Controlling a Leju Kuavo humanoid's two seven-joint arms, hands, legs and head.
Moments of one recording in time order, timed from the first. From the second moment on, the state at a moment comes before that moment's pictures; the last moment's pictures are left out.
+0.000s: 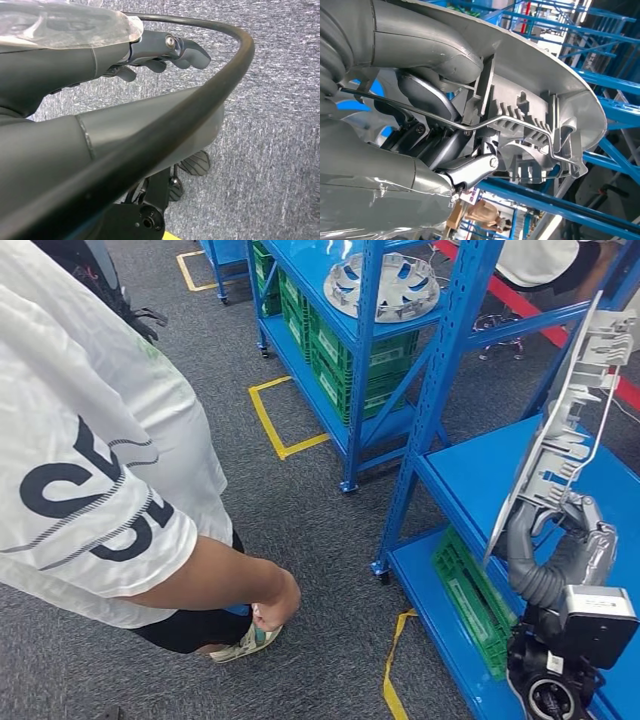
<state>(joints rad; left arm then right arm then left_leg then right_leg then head) -0.10 0.13 -0.92 -0.22 1.51 0.26 -0.28 -0.02 -0.19 0.40 -2.01 0.36 -0.69 -0.18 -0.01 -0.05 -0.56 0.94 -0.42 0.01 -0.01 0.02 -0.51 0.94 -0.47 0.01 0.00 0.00</state>
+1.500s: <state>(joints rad) -0.10 0.13 -0.95 -0.22 1.52 0.23 -0.29 -0.10 -0.14 0.75 -1.82 0.32 -0.65 -0.22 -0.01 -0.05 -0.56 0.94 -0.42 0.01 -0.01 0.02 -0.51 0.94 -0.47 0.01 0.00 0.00</state>
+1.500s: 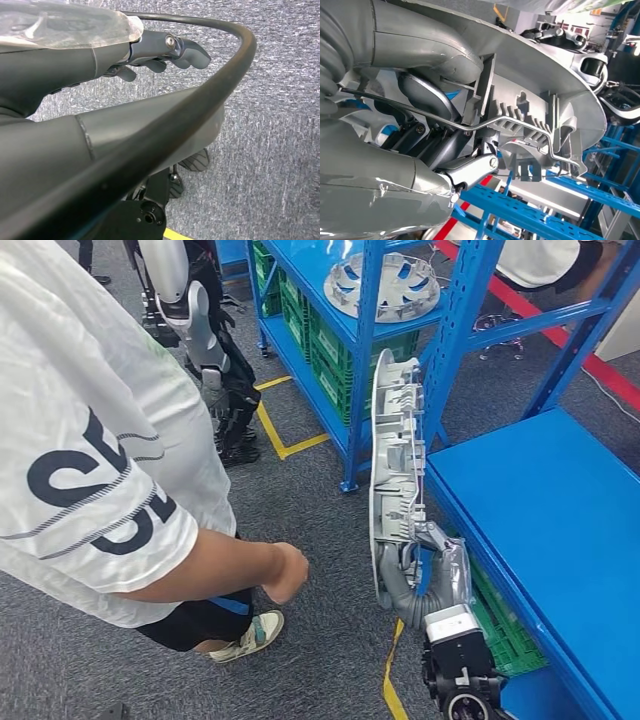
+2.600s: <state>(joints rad) -0.10 0.13 -0.95 -0.22 1.52 0.22 -0.30 -0.11 -0.14 0.79 -1.80 0.33 -0.59 -0.25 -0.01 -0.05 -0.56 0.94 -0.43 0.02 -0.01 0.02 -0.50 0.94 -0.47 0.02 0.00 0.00</state>
